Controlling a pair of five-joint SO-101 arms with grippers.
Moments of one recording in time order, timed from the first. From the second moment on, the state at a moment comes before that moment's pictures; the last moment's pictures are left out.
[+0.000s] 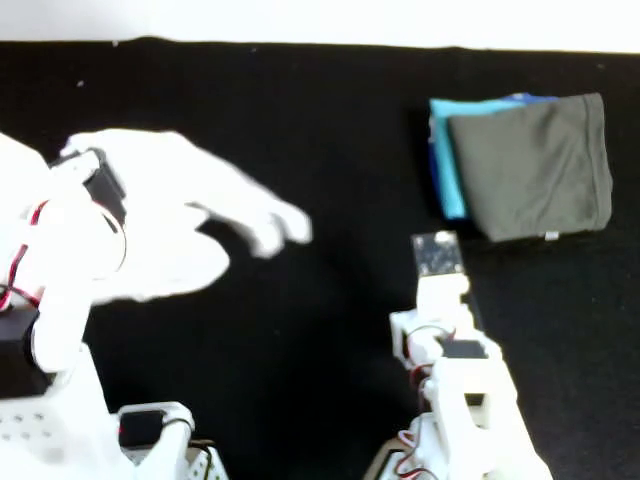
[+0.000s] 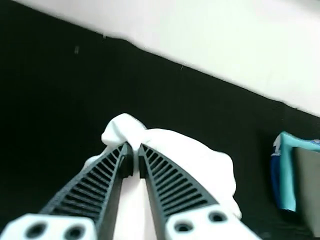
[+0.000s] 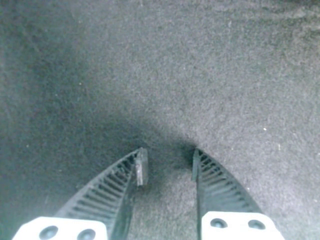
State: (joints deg) left arm -11.8 -46.2 3.5 75.6 -17.7; right arm -6.4 -45.8 84.5 29.4 7.4
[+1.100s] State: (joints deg) left arm -38.5 -41.6 31.0 61.7 -37.7; right arm -10.2 -36.4 60.8 48.9 7.8
